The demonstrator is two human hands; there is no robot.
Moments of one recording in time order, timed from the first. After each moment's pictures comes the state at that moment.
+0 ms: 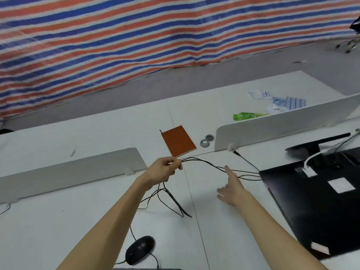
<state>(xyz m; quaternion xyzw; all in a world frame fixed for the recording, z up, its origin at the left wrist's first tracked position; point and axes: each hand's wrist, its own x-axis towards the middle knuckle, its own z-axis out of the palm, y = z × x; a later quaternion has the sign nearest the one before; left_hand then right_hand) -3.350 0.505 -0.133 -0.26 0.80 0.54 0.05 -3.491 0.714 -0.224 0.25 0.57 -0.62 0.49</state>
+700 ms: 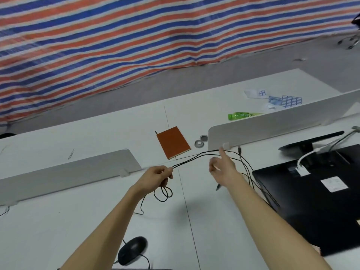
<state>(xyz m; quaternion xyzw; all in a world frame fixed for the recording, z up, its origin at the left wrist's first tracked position) -3.347 0.527 -0.156 -0.29 0.78 0.55 0.05 -3.536 0.699 -0.193 0.22 0.46 -0.75 0.41</state>
